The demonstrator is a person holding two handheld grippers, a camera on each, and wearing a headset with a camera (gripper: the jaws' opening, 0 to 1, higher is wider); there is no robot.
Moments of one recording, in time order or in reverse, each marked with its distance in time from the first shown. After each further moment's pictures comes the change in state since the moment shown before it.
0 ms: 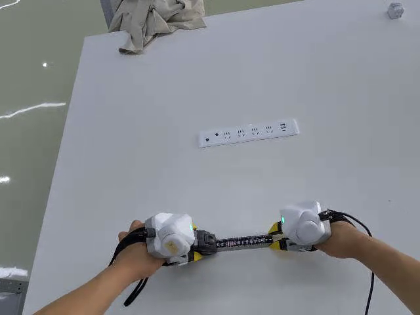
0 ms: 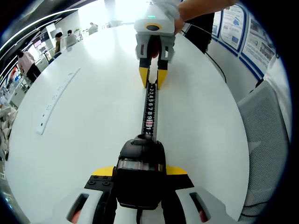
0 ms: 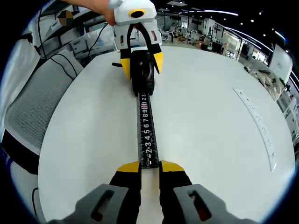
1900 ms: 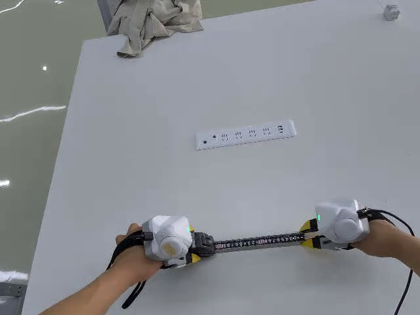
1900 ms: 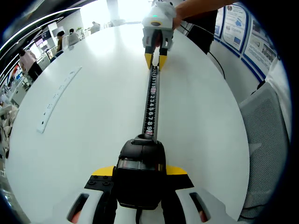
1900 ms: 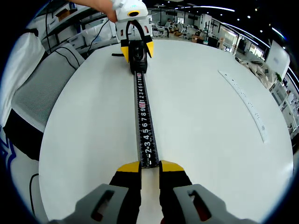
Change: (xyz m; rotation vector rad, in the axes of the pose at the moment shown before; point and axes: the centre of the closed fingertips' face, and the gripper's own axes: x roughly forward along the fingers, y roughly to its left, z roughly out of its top) left arm 0.000 0.000 0.001 -0.015 0.005 0.012; right arm -0.045 -0.008 -0.065 0.028 0.050 -0.026
